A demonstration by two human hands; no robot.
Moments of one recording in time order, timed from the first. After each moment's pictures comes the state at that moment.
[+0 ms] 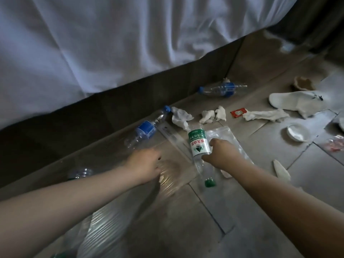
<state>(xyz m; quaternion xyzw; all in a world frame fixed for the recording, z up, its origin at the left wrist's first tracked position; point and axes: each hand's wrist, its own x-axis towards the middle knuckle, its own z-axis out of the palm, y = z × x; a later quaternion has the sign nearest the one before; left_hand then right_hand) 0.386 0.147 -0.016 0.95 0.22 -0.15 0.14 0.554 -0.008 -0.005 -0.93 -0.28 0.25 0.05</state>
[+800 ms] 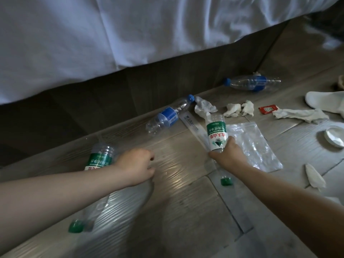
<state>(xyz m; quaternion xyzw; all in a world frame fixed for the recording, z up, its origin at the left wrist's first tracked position) 0.310 0.157 -0.035 0.94 0.29 -0.16 0.12 0.535 0.002 -0.080 -0.92 -0.20 0.27 0.22</state>
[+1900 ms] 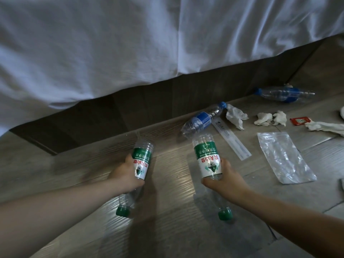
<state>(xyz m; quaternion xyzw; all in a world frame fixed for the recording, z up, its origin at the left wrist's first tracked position) 0.178 0.195 -0.059 0.77 0.56 -0.15 0.26 0.402 0.013 -0.037 -0.83 -0.32 0.38 0.25</state>
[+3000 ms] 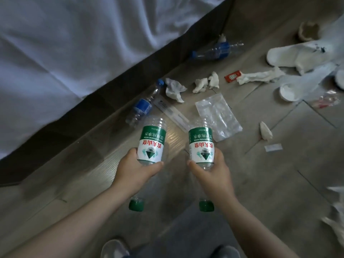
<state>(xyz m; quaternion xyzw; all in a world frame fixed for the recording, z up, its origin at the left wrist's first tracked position) 0.330 0.090 0.086 0.68 0.54 -0.08 0.49 0.432 -0.077 0.082 -0.85 0.02 0.34 0.41</state>
